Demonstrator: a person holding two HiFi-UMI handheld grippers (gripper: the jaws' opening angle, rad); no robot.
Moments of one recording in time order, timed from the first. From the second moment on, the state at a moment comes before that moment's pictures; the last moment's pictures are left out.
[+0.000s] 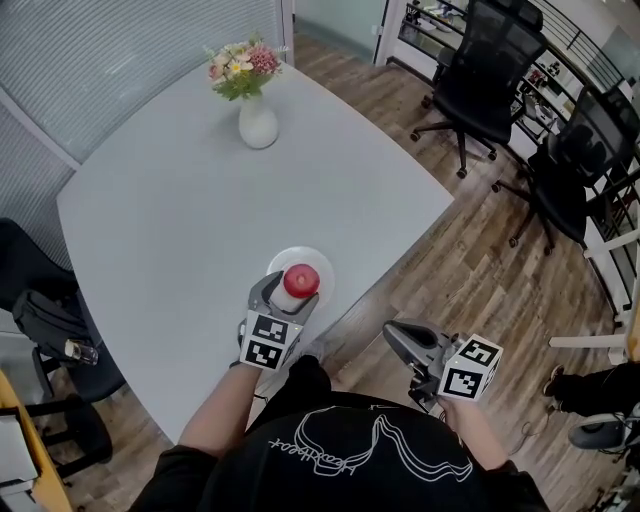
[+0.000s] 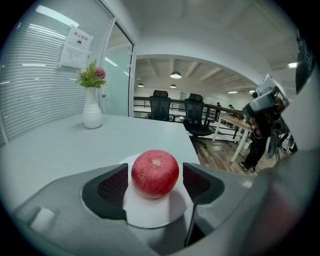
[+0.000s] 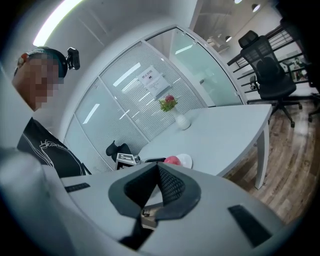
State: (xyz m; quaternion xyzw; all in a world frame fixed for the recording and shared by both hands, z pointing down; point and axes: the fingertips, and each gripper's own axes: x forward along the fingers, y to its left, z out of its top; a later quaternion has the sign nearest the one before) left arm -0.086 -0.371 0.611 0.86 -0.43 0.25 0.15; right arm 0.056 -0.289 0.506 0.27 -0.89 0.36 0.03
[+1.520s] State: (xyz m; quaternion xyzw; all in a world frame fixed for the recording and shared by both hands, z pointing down) left arm -0.020 -0.144 0.376 0.93 -0.32 0.06 0.17; right arm 0.028 -0.146 0.388 0.18 -0.97 0.16 0.04
